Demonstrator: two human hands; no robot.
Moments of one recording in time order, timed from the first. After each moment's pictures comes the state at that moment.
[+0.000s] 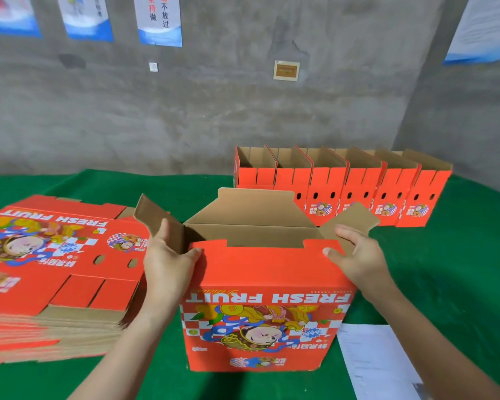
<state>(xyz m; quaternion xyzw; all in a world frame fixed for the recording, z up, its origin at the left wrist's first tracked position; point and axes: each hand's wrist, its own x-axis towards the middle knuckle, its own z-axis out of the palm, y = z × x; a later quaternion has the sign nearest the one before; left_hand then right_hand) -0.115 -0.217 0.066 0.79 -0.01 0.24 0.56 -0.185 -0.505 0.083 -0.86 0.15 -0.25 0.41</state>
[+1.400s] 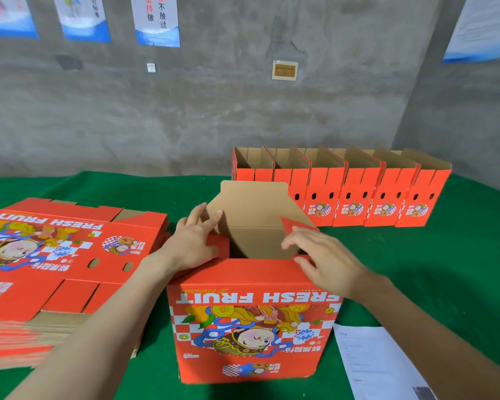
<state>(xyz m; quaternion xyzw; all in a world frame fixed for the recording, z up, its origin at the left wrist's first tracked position) -0.048 -0.232 0.081 0.95 -0.21 0.01 0.22 -0.167 -0.494 0.090 -0.95 -0.23 -0.19 0.13</state>
